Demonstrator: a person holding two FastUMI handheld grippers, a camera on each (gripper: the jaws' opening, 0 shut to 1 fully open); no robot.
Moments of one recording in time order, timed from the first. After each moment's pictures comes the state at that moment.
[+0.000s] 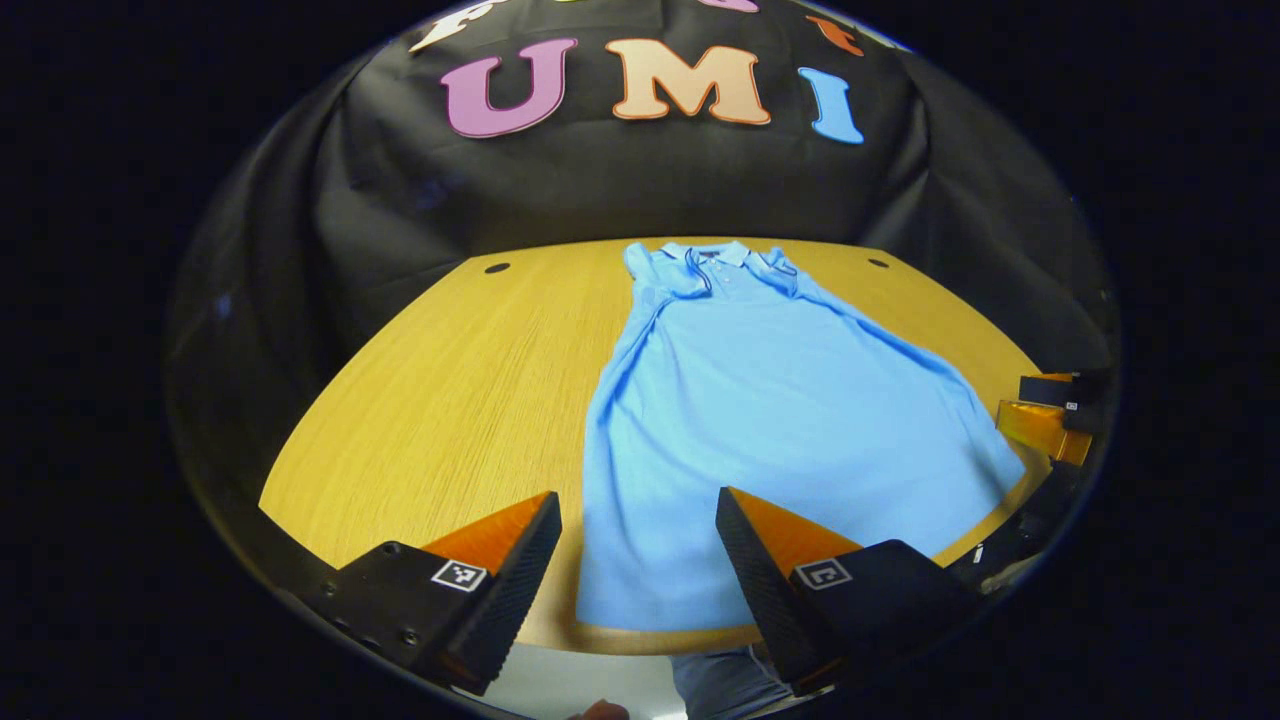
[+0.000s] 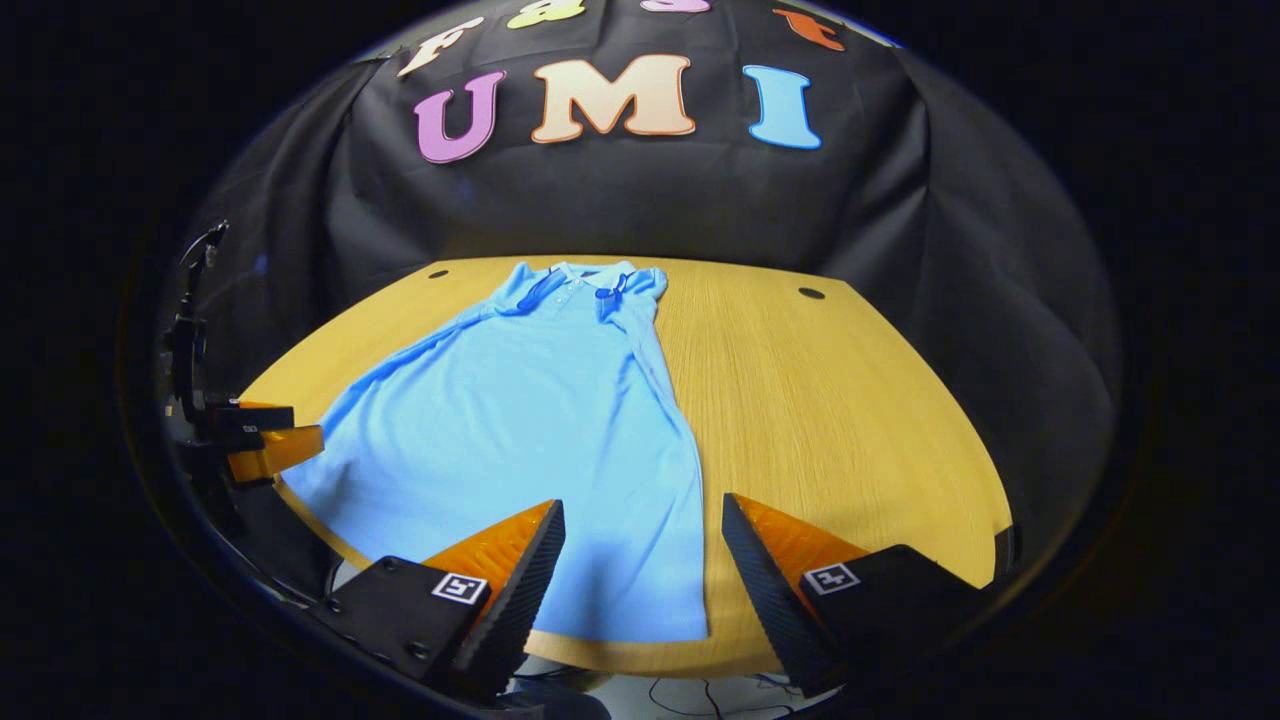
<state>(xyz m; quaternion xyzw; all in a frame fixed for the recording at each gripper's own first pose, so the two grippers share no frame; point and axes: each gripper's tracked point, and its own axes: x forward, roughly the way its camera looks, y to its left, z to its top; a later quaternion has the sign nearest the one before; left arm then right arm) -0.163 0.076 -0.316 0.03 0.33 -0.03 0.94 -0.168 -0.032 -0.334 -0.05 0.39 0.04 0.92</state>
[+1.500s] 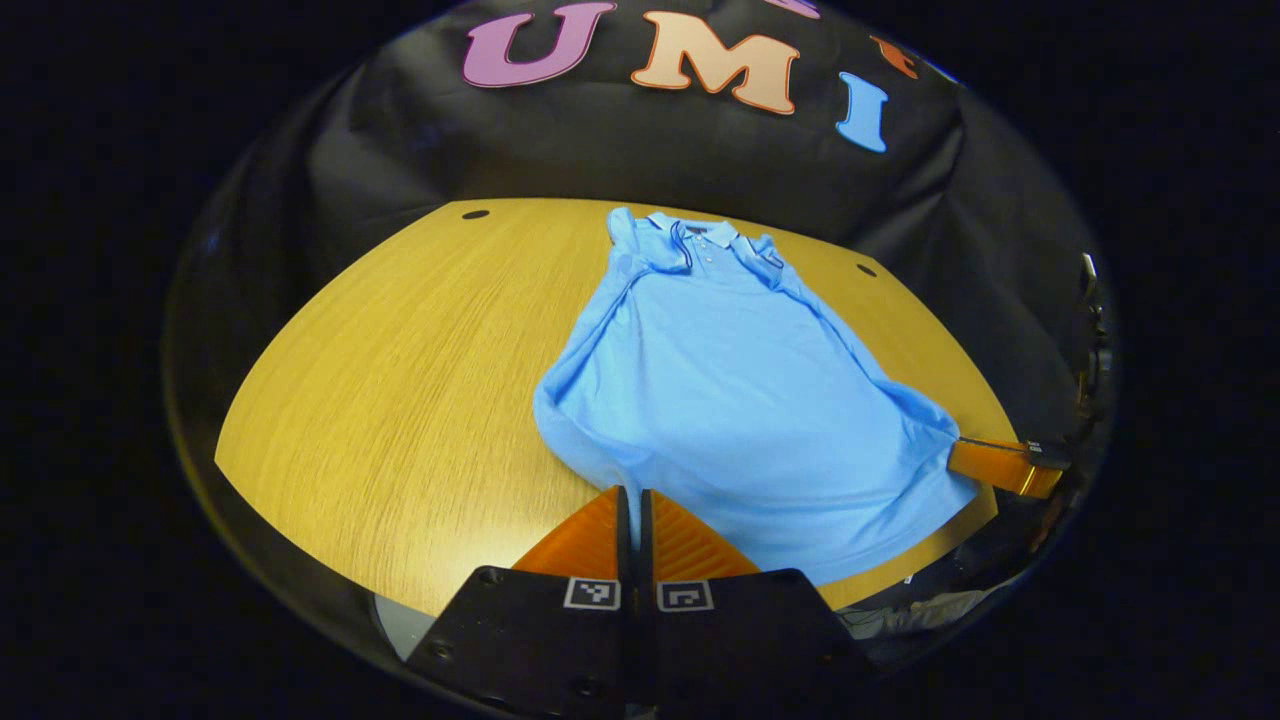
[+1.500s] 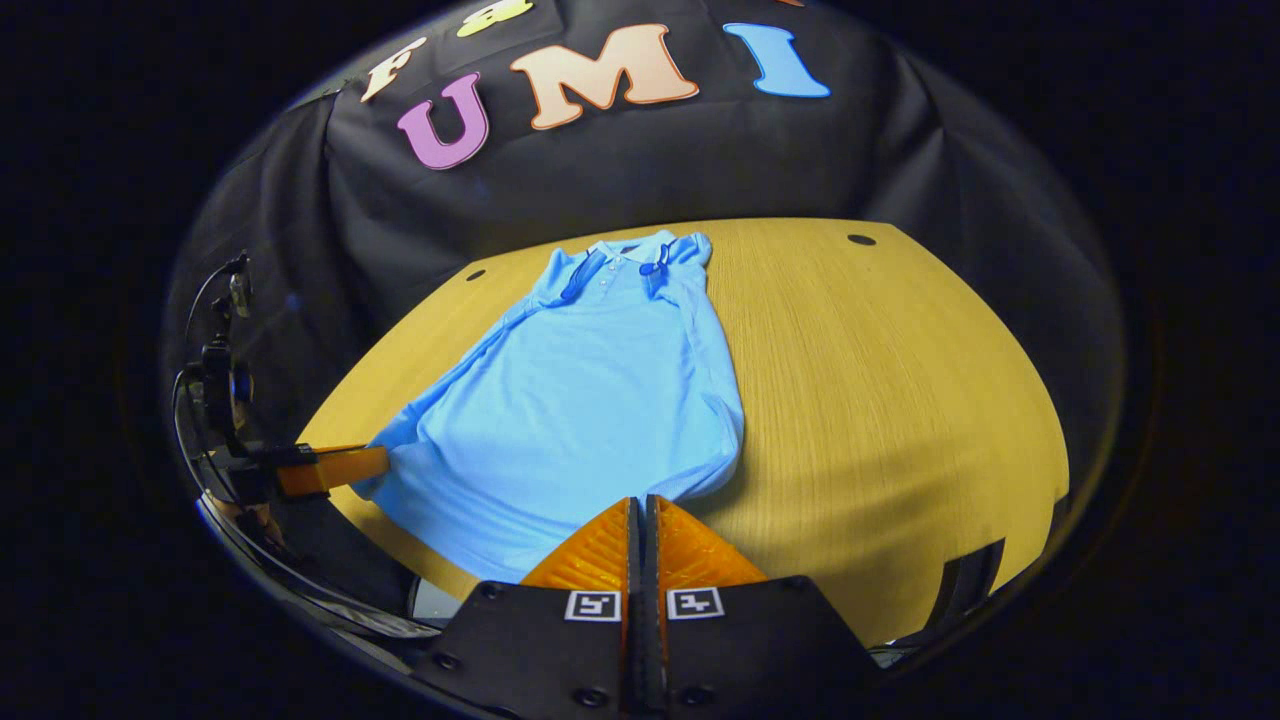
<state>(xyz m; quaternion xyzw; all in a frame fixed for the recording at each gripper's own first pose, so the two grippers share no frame) -0.134 0.046 -0.295 -0.05 0.37 -0.07 0.92 -0.144 0.019 -0.314 0.06 0.44 0.09 0.89</state>
